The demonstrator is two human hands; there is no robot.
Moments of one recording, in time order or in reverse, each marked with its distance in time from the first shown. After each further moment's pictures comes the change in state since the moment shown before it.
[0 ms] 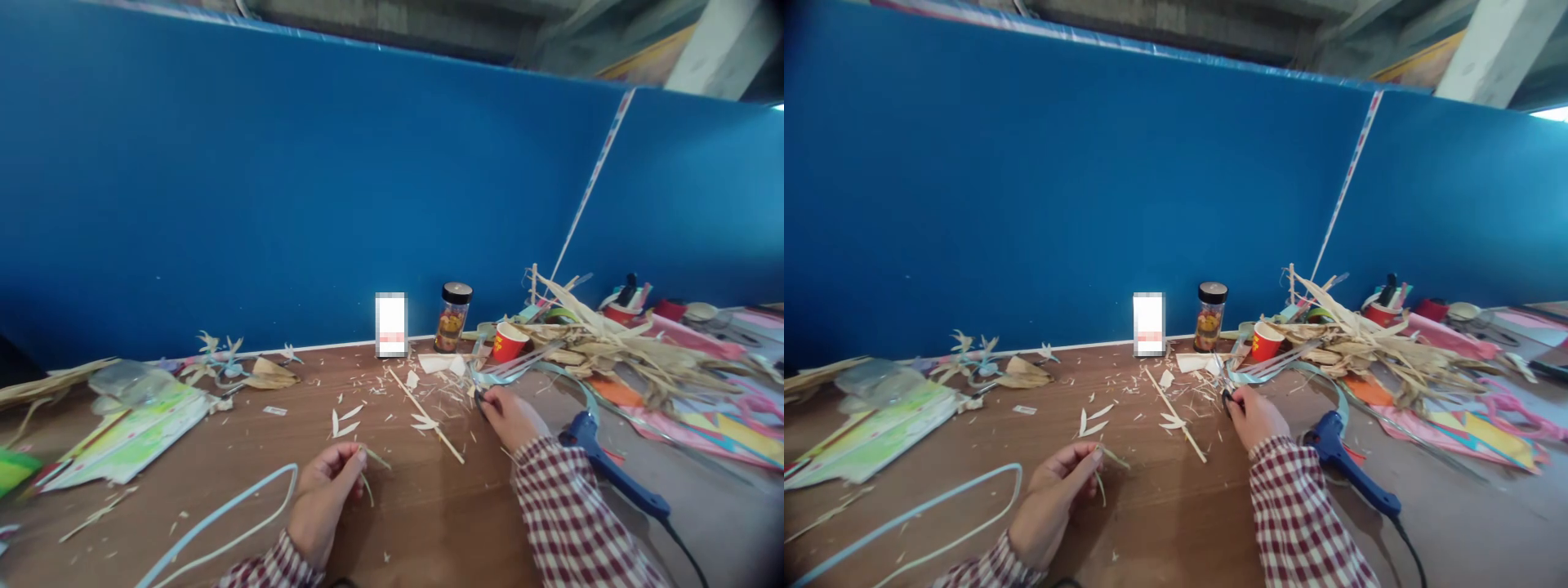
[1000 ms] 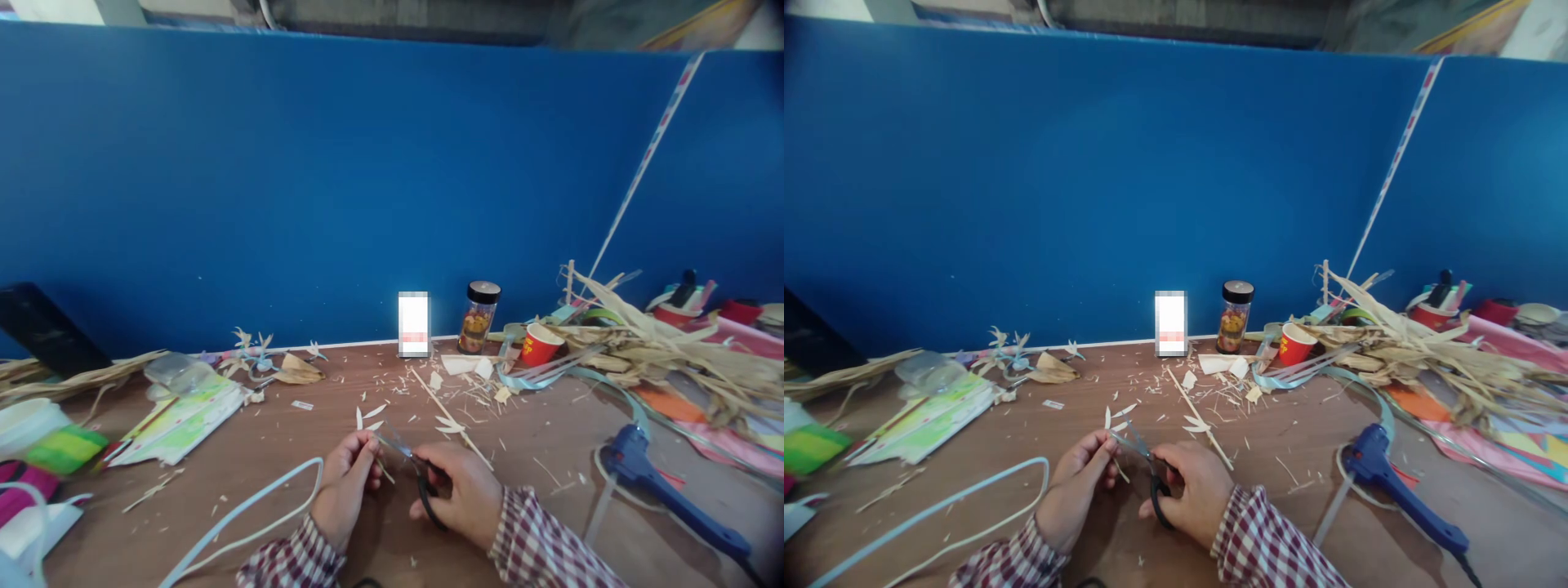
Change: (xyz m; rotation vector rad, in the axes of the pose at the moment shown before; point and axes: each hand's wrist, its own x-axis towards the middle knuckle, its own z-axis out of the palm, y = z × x) left_hand 0.012 0.001 -0.009 0.023 -0.041 0.033; right_hand -0.063 -0.093 0.041 0.375 -0.240 -0.582
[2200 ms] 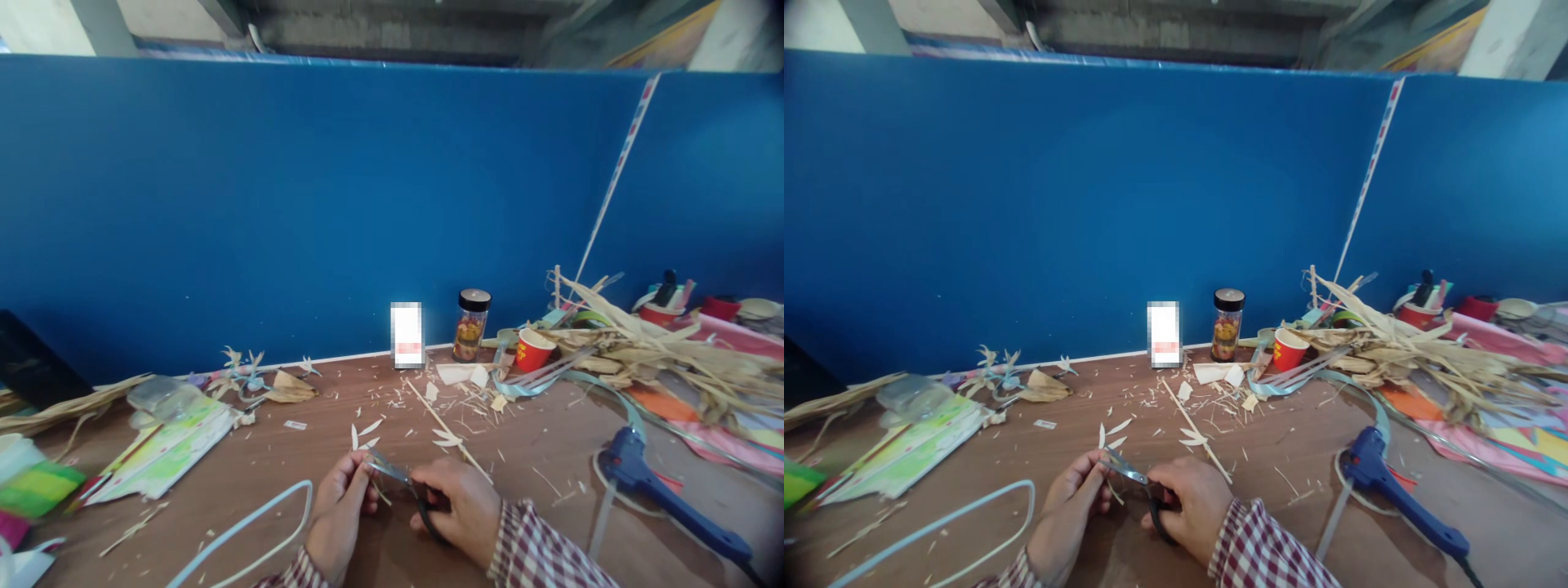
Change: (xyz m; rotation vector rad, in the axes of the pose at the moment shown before) left_hand 0.005 -0.011 -0.004 -0.002 0.013 -0.016; right_hand 0.001 0.006 0.003 -0.096 -0.057 0.006
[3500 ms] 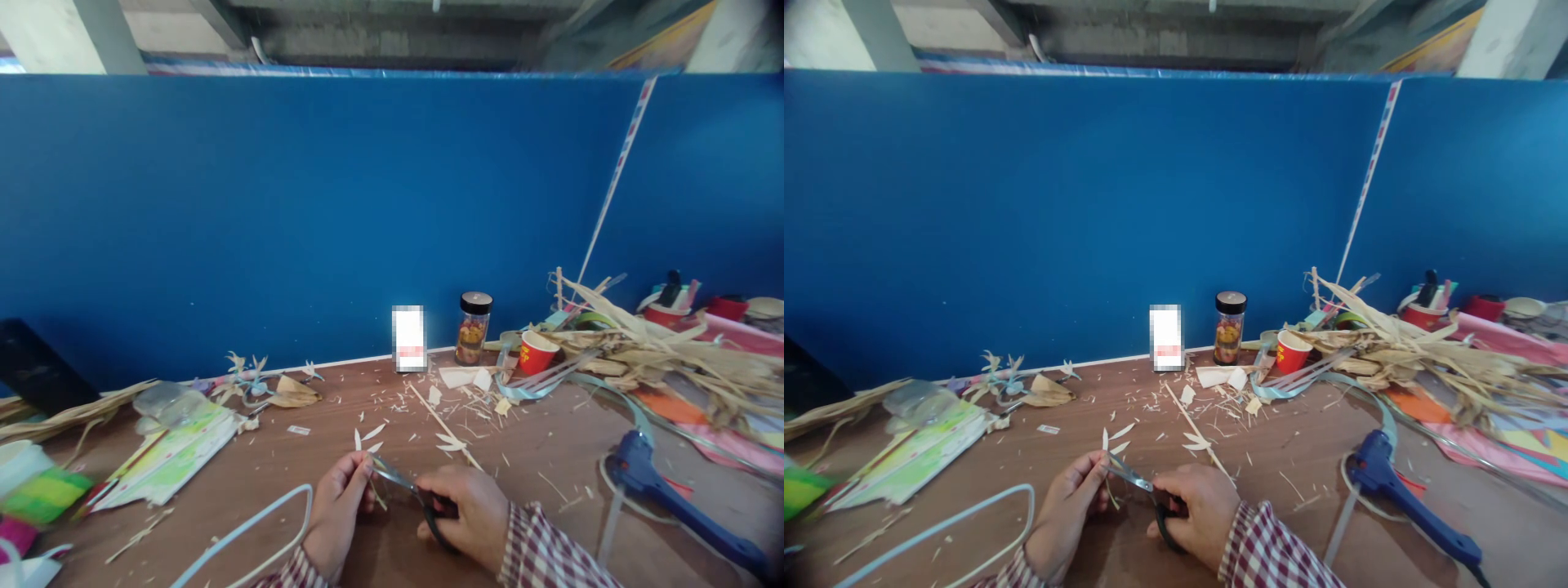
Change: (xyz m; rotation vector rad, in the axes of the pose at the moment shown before) left_hand 0.007 0.006 -0.008 0.004 -0.051 0.026; right_hand 0.001 -0.007 -0.020 -0.007 -0.148 -0.020
